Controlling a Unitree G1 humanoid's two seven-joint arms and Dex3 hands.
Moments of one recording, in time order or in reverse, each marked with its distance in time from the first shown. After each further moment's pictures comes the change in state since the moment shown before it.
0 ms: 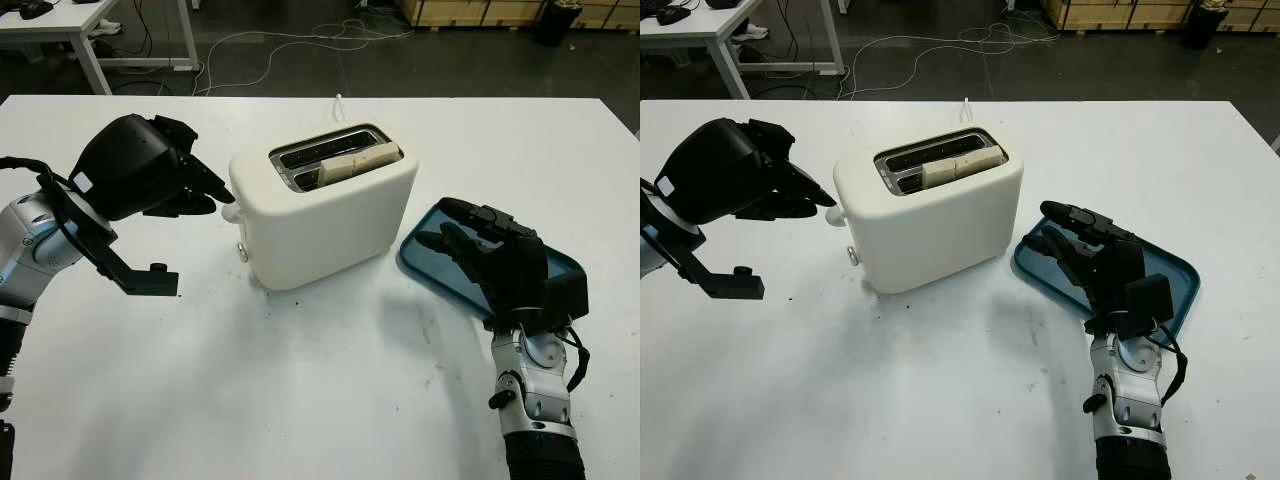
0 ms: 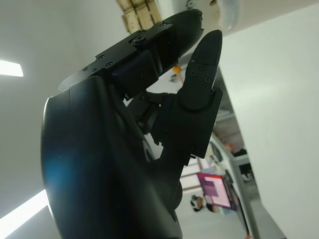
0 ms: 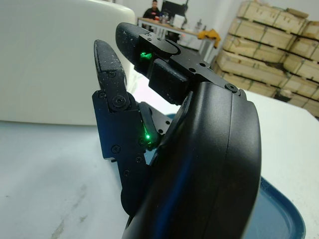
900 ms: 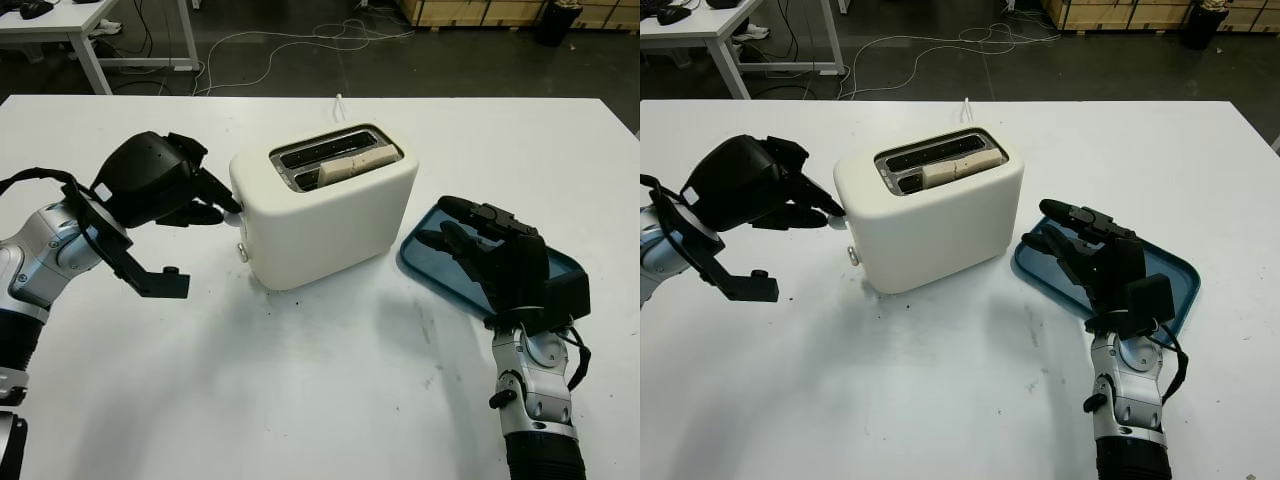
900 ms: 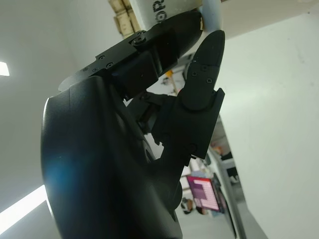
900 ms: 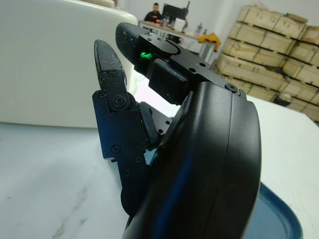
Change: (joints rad) left arm -0.032 -0.028 -0.067 0.105 0.036 -0.027 0.070; right arm 0.001 0.000 0.000 -0.016 -0.008 0.000 0.006
